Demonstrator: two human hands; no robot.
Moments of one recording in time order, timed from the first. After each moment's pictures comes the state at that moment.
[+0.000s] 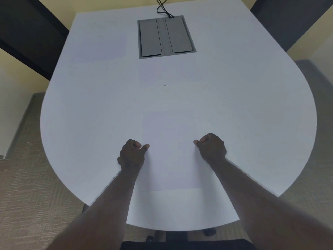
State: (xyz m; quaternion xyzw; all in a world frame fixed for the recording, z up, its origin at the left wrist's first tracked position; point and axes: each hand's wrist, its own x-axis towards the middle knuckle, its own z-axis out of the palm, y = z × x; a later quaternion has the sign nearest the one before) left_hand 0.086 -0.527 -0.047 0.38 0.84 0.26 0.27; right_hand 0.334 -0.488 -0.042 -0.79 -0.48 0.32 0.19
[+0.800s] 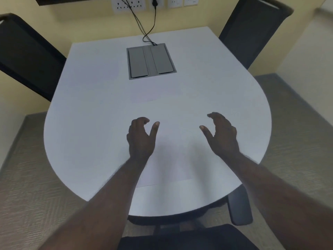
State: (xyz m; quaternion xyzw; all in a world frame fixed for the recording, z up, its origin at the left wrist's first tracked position) left_hand 0.156 -0.533 0.071 0.58 0.69 0.41 0.16; right_hand 0.410 -0.535 0.074 -0.68 -0.66 0.12 0.30
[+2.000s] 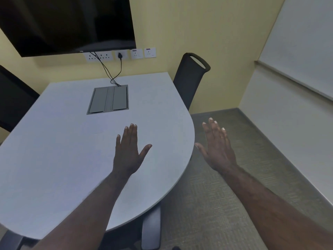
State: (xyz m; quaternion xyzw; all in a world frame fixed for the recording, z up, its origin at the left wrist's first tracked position) left_hand 0.449 -0.552 0.169 0.72 0.65 0.23 0.01; right_hand 0.750 -0.566 0.205 -0.66 -0.74 -0.07 0.15
